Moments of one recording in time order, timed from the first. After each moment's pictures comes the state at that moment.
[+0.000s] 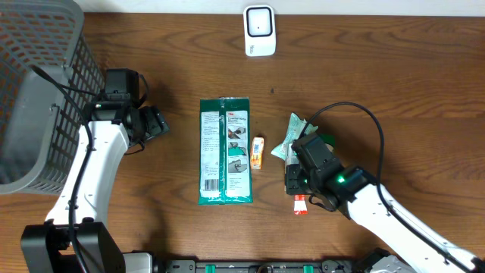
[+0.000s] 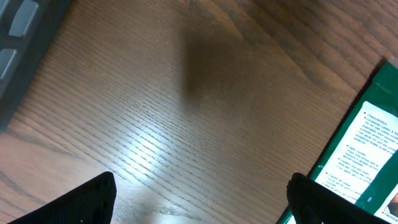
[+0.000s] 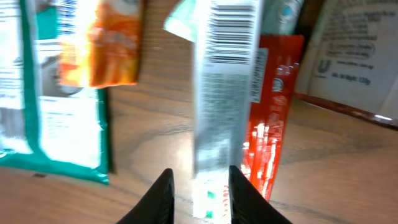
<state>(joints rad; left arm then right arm) 0.03 1.52 1.13 -0.89 -0.09 -0.46 0.61 1.27 0.72 -0.60 -0.06 0.60</state>
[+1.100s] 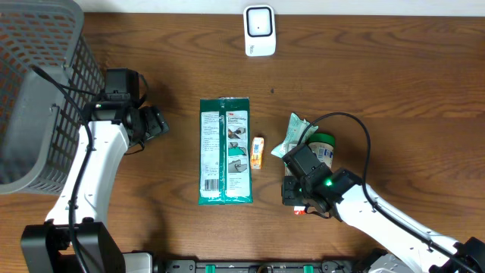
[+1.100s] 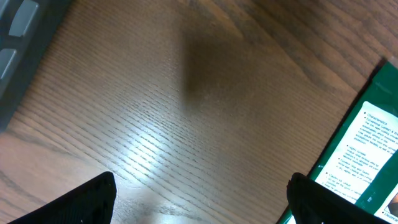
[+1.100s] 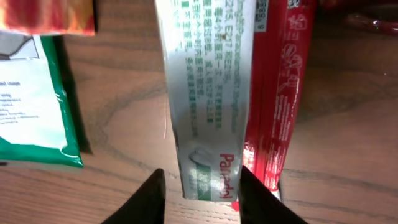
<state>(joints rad) 0.03 1.52 1.13 -0.89 -0.09 -0.46 0.68 1.34 0.68 -0.62 -0.06 0.73</state>
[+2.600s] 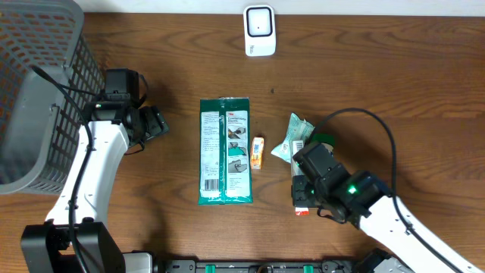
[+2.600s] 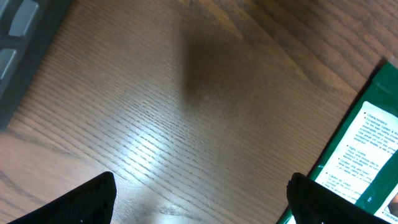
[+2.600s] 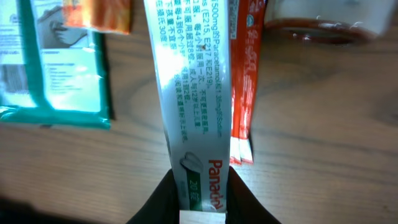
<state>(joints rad) 0.03 1.52 1.13 -0.89 -0.09 -0.46 0.68 1.16 0.83 -0.92 -0.02 0.67</state>
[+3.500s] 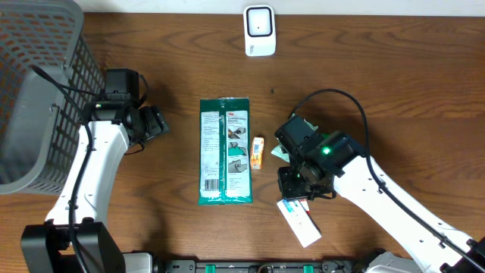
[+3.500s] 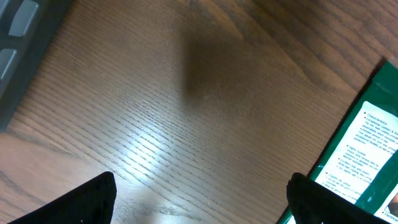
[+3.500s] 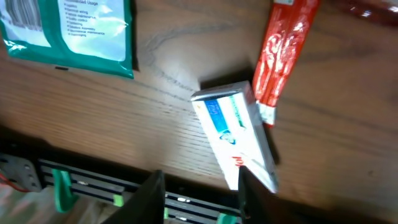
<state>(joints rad) 0.03 1.52 1.13 -0.89 -0.09 -0.46 0.67 1.43 1.12 -1.19 -0.17 0.52</state>
